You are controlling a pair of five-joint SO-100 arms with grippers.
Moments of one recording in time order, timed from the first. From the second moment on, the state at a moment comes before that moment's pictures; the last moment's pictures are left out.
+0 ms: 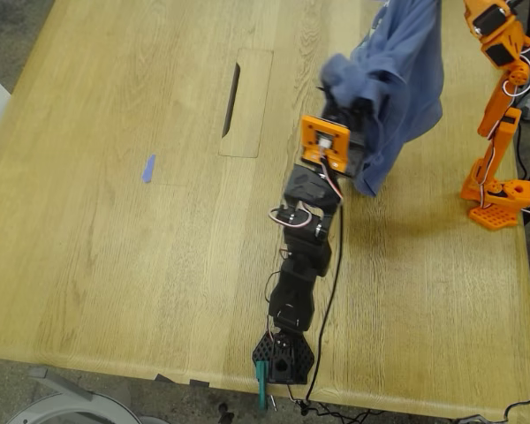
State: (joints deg) arm 0 27.7 78.5 -16.9 59.5 -89.5; arm 1 16.2 89.9 -6.5 47.2 -64.9
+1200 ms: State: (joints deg) arm 0 49.2 70.0 -16.9 81.3 -93.3; arm 1 5.5 106.6 -6.7 81.9 -64.8
